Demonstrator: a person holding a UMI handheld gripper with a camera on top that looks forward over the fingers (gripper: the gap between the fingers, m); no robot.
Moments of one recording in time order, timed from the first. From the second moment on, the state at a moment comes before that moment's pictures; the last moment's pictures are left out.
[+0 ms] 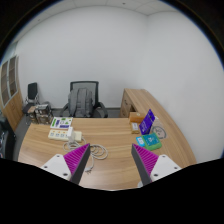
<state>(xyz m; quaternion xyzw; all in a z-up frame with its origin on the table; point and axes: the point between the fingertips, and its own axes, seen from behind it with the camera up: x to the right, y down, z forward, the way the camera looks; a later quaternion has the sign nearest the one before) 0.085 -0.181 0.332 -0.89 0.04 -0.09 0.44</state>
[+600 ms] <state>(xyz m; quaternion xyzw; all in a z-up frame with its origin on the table) 0.043 -0.205 0.141 -0.93 0.03 -0.08 0.37</state>
